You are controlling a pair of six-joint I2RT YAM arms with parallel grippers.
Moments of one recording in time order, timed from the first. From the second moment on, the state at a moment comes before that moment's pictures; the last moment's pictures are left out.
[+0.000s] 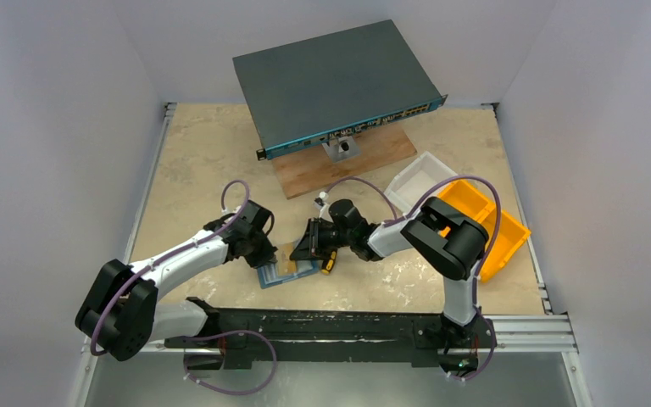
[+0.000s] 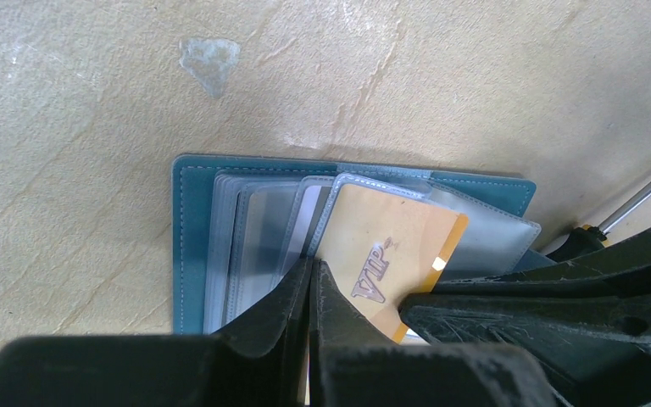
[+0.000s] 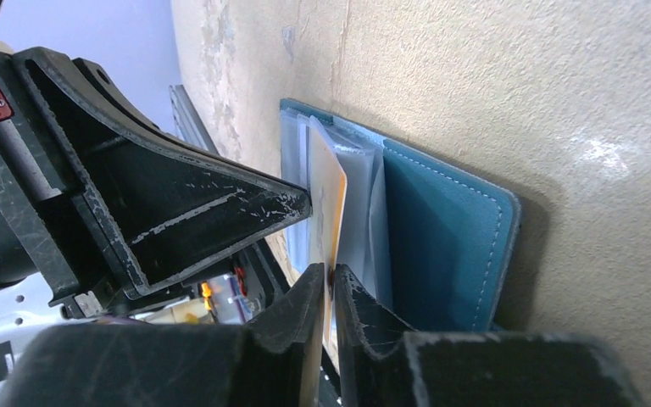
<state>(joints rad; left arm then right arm) -0.55 1.24 0.59 -0.53 -0.06 -1.11 0.85 1.93 0.79 0.59 -0.52 1.08</state>
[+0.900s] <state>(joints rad) -0.55 1.24 0.58 -0.51 -0.06 -1.15 0.83 1.90 0.75 0.60 -0.50 1.09</state>
